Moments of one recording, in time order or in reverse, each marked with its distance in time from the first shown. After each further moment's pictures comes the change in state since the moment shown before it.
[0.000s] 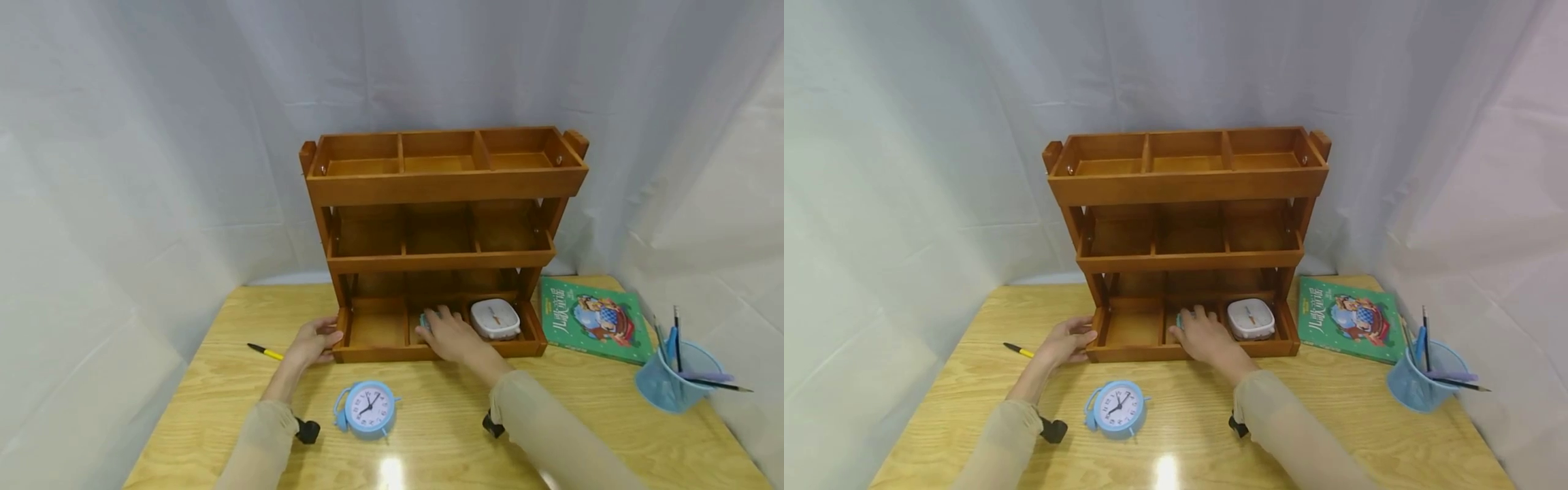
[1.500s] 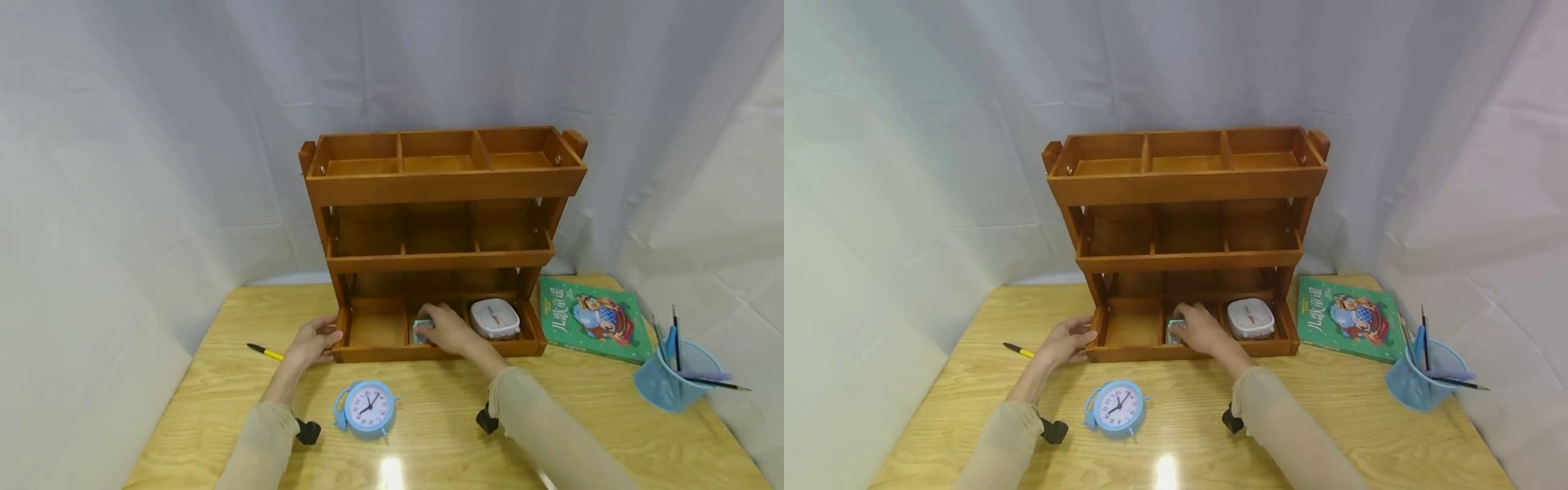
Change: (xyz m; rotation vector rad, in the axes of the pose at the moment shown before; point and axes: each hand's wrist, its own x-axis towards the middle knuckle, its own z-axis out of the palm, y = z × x) left_hand 0.000 -0.002 0.000 -0.011 0.008 0.012; right_hand 0.011 0.005 -0.006 0.350 -0.003 -0.029
